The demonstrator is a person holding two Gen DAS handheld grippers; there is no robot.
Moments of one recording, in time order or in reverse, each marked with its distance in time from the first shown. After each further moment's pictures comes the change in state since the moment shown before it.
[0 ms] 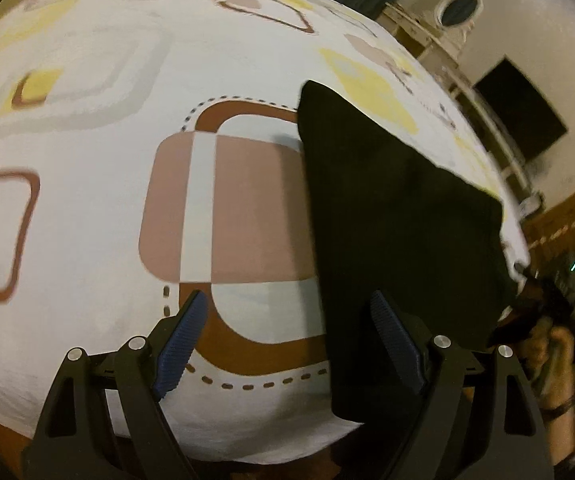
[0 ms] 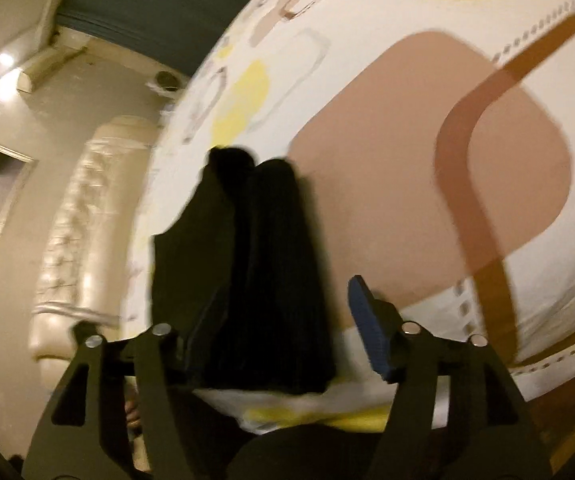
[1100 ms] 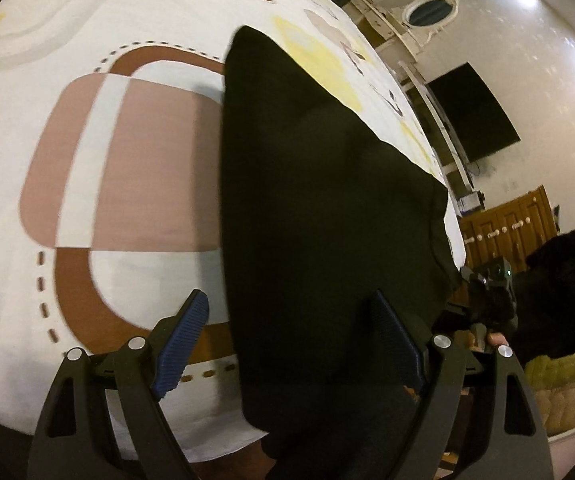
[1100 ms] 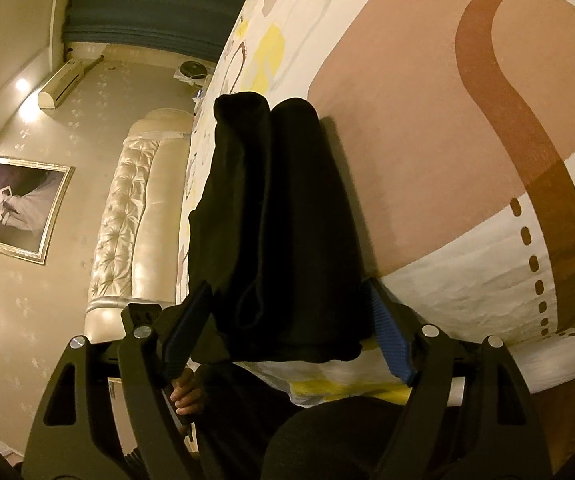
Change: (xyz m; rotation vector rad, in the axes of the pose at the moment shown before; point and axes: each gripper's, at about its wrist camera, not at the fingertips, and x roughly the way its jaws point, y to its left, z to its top) left arm 0.032 -0.023 -0.009 -0.021 0.090 -0.252; right arm 0.019 -0.018 -0.016 0.089 0.097 0.161
